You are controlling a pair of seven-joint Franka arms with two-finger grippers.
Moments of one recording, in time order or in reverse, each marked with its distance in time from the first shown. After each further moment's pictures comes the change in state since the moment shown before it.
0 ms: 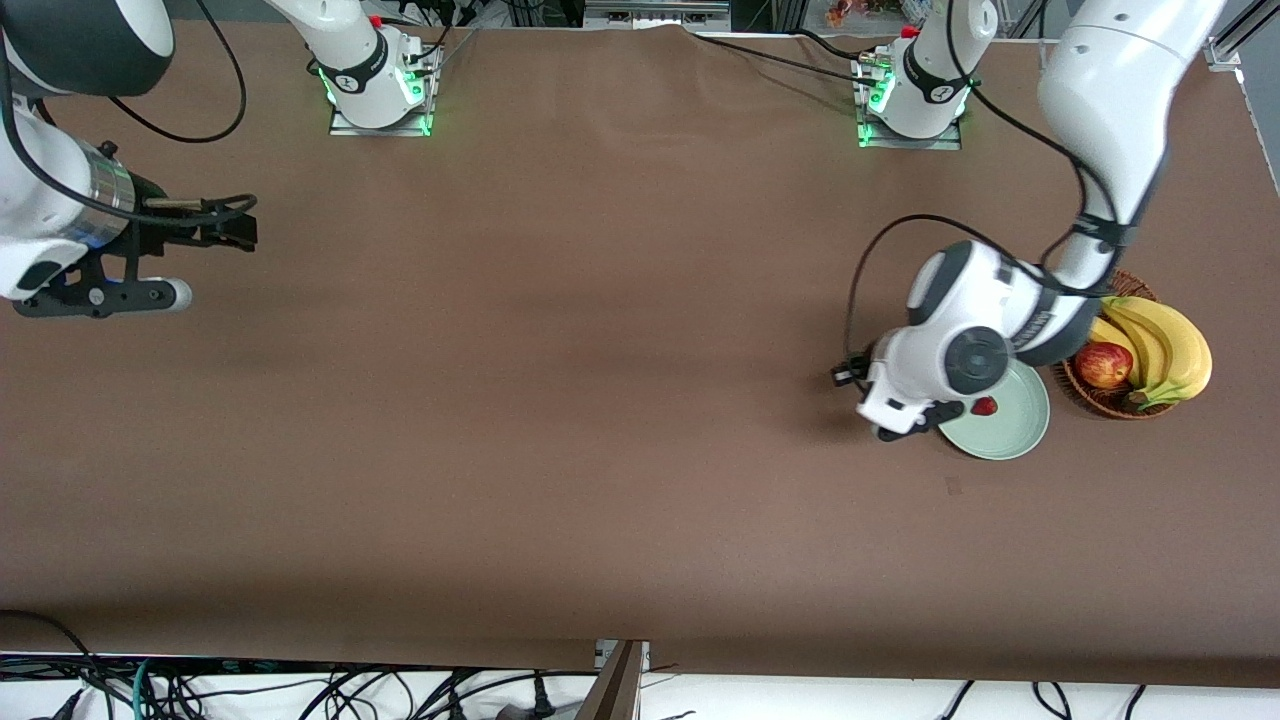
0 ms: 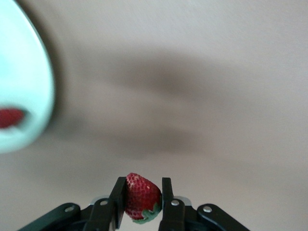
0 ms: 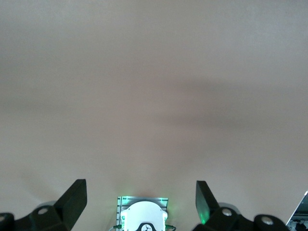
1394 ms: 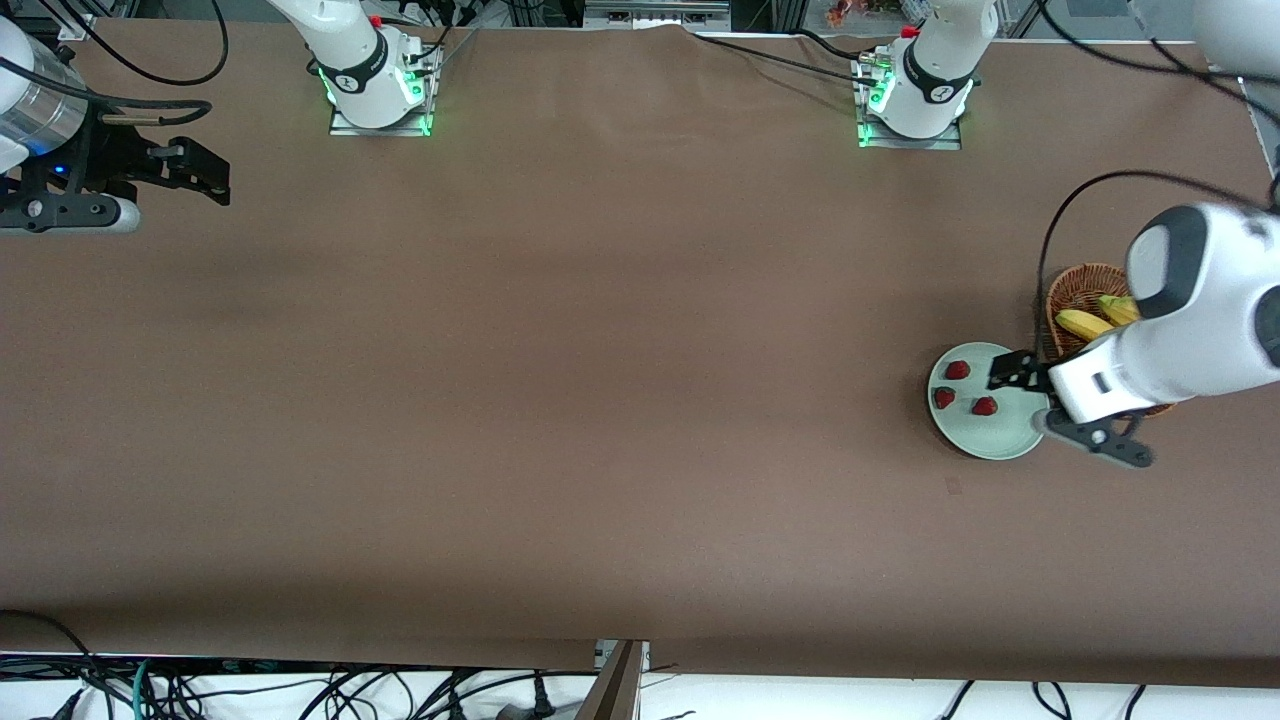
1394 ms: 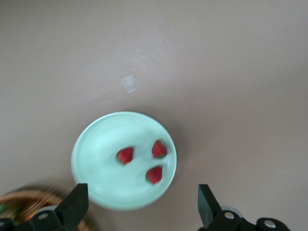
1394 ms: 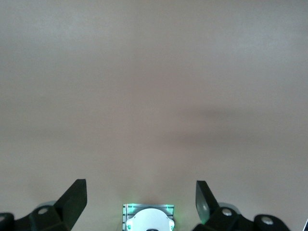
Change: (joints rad) left arm 0.234 -0.197 -0.030 0.149 -0.001 -0.136 0.792; right arm -0.072 -0.173 0.042 -0.142 0.032 0.084 0.019
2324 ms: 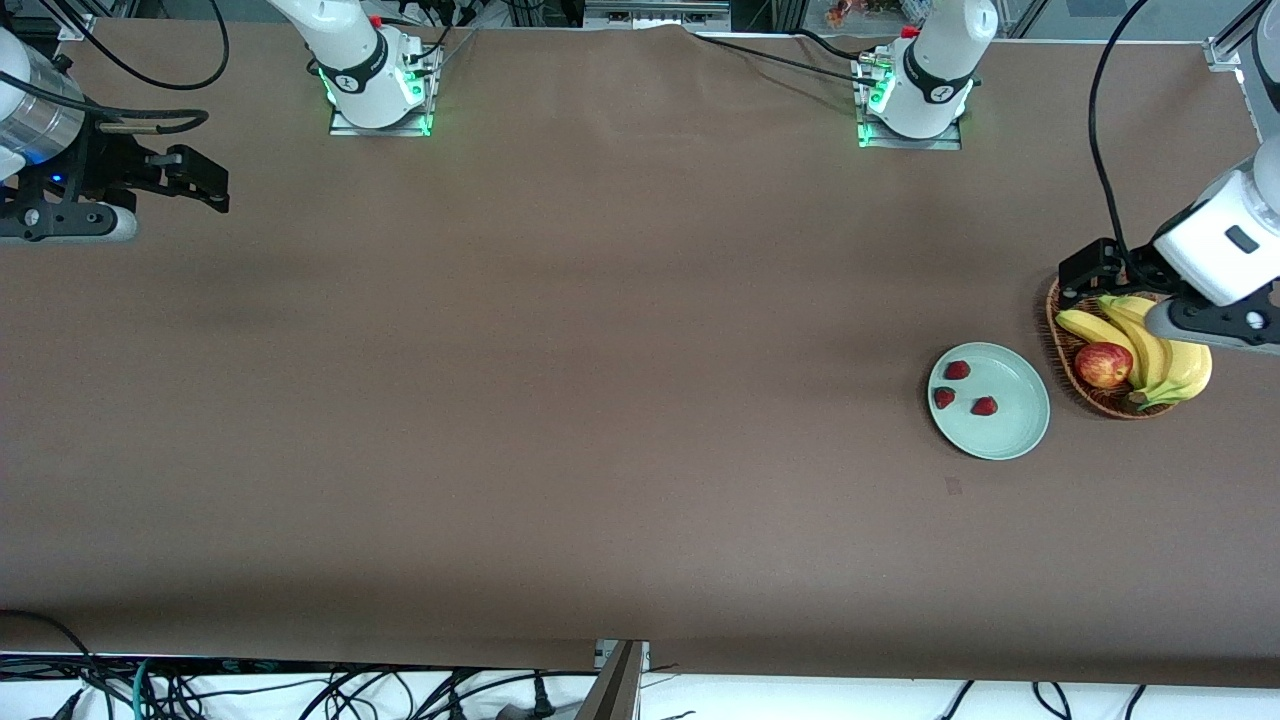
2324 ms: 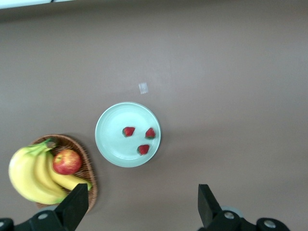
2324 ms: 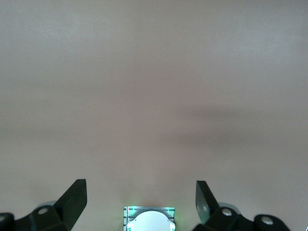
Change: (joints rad) left arm -0.418 -0.251 0.421 0.116 -0.142 -0.179 -0.259; right arm -0.002 0.015 0.000 0.013 0.003 0.003 0.000
